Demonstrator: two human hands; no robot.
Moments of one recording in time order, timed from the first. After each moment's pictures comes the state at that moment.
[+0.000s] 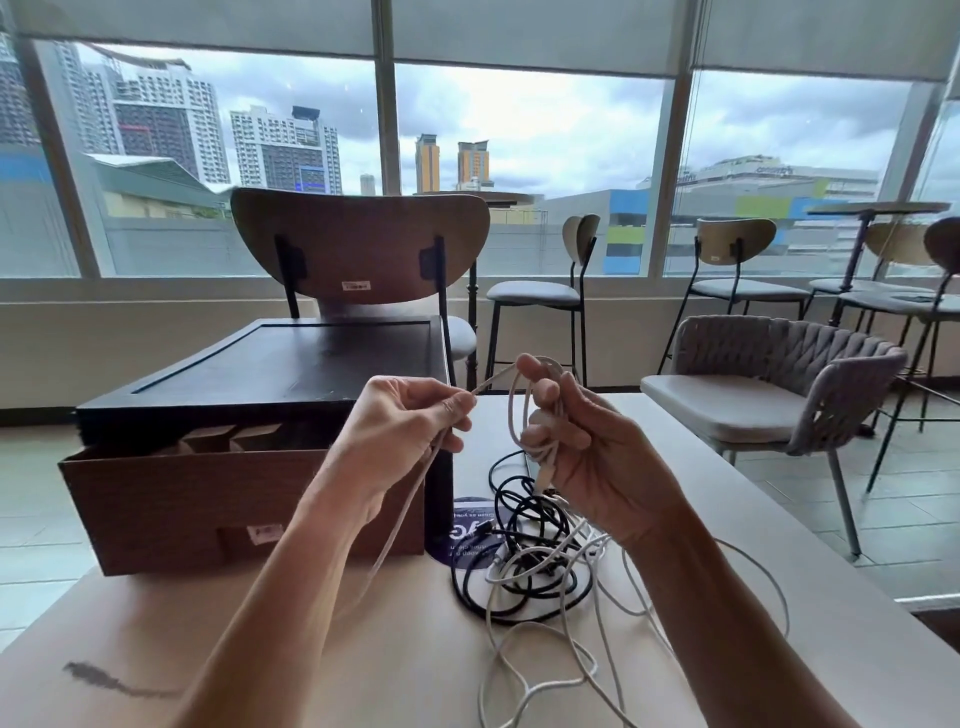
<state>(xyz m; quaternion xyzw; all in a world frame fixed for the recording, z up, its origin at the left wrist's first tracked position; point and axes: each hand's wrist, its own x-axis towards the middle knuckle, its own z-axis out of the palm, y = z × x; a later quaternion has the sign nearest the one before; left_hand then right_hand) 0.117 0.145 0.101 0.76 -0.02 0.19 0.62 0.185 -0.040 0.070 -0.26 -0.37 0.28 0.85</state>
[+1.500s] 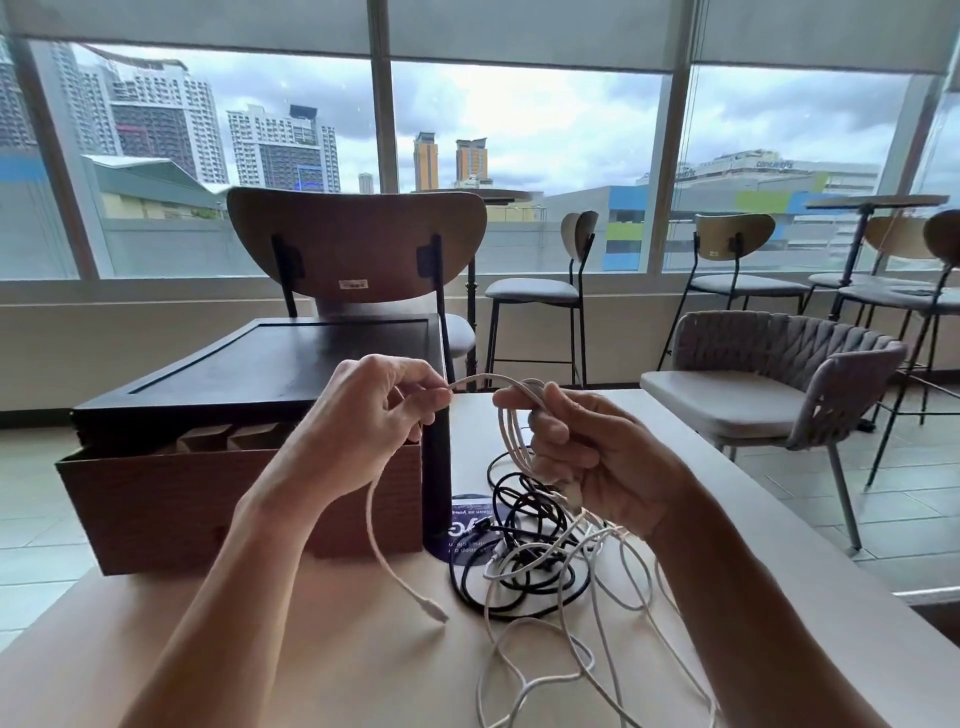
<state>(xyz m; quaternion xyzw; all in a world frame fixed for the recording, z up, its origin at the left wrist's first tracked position) 0.112 0.169 0.110 0.89 -0.13 0.30 0.31 0.180 -0.055 0.078 -0.40 -0.39 0.30 0.77</state>
